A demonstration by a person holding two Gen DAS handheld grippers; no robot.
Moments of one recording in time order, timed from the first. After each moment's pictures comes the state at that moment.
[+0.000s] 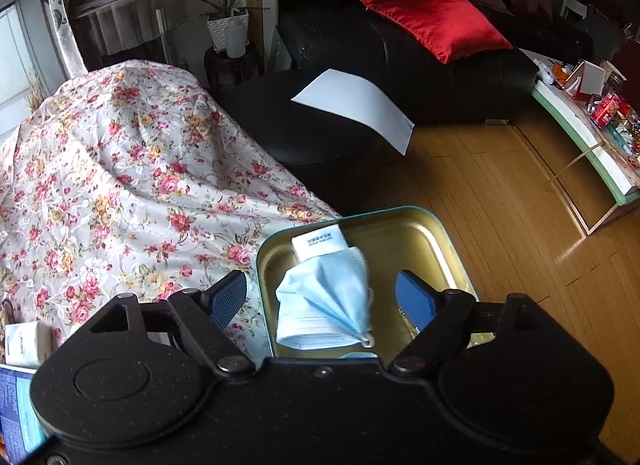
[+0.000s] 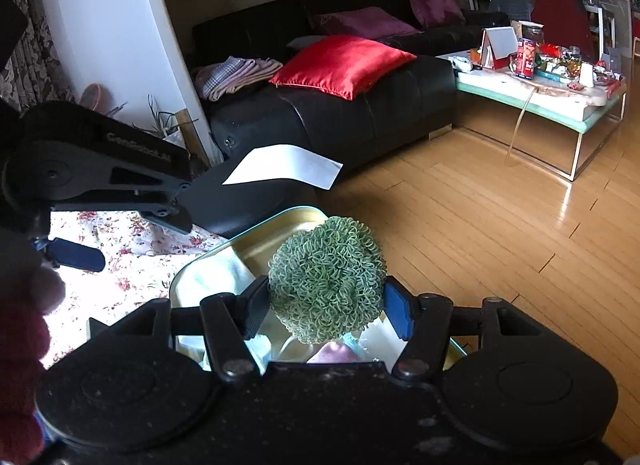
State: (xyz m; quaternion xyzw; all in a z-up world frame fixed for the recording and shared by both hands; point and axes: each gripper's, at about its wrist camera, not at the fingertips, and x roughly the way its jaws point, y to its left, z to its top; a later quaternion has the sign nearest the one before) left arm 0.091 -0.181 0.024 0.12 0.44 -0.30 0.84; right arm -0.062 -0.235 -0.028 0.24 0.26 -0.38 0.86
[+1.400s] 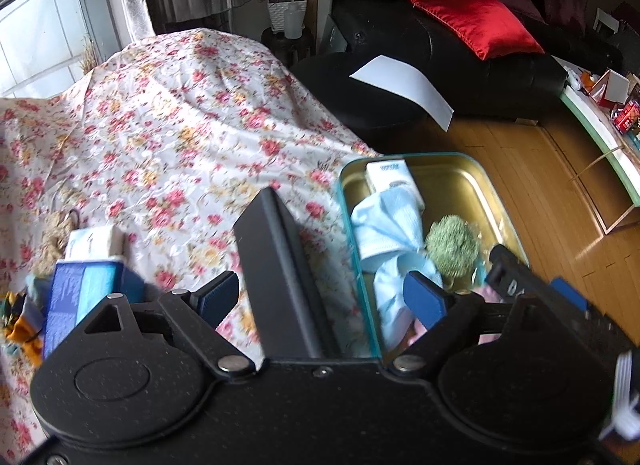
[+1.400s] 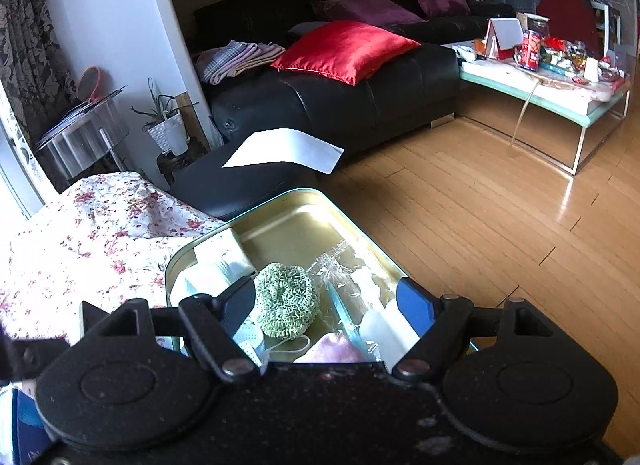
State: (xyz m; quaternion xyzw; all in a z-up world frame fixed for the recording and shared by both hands) left arm 0.042 -0.079 0.028 0.11 0.45 -0.24 0.85; right arm -0.061 -0.240 -0.032 0.24 0.28 -0.37 0.85
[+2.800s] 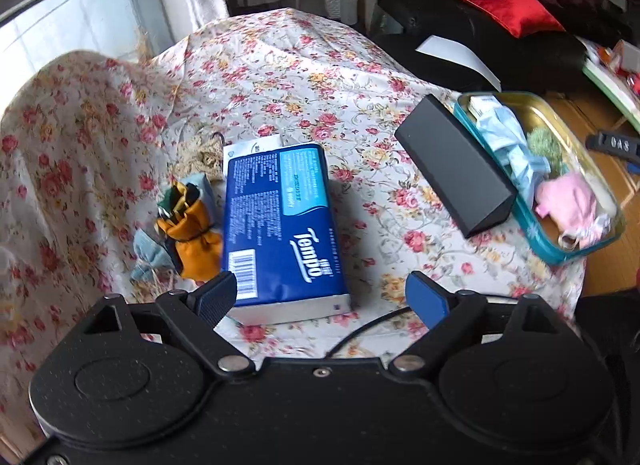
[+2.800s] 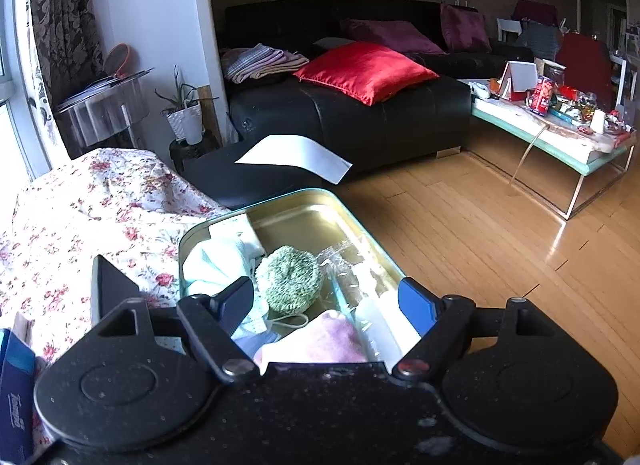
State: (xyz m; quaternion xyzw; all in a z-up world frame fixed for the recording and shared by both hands) left arm 0.019 0.111 0.013 0.16 0.43 -0.23 0.86; right arm -0.070 -0.196 -0.024 0.16 0.29 -0.36 0.87
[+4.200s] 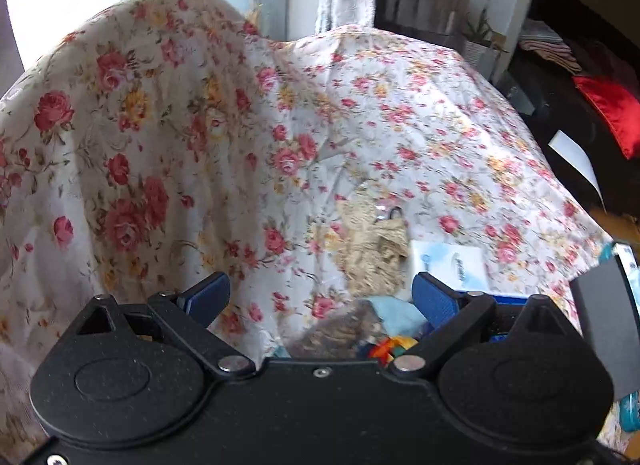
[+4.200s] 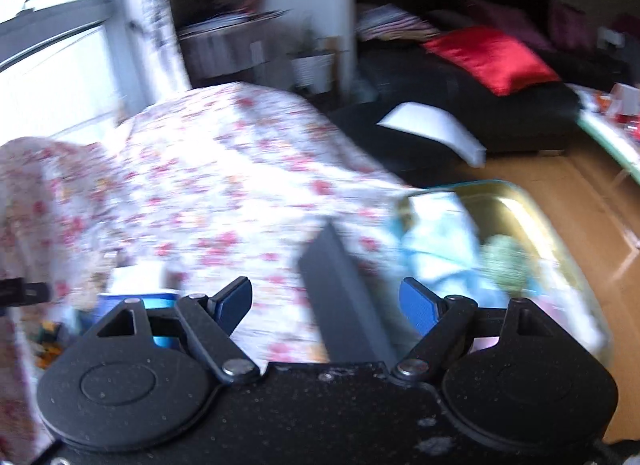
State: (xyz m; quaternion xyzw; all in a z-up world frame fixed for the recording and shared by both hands) left arm 0.198 0.215 -0.011 0.01 0.44 -0.11 0.89; right arm 0.048 -0.051 0.020 0.13 0.37 -0.21 0.89
